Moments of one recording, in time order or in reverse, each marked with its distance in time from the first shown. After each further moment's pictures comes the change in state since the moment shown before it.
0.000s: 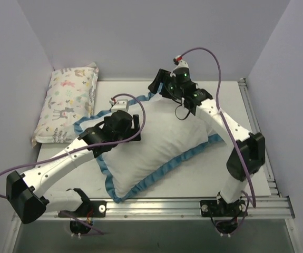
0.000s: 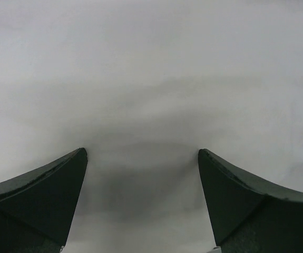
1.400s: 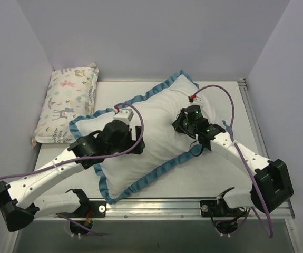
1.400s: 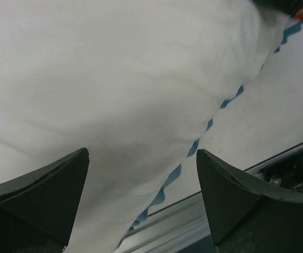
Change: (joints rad) left arm -0.070 -0.109 0.010 -0.050 0.135 0.027; right arm 0.025 -0.454 -0.697 0.060 0.160 0.003
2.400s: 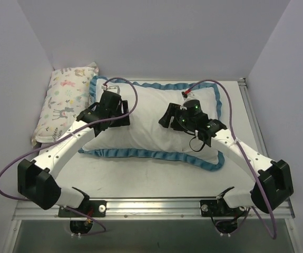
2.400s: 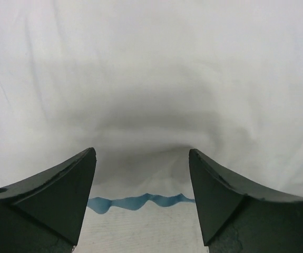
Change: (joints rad) left arm 0.355 0.328 0.115 0.045 0.017 0.119; right arm 0.010 0.025 0.098 -0.030 -0.205 0.017
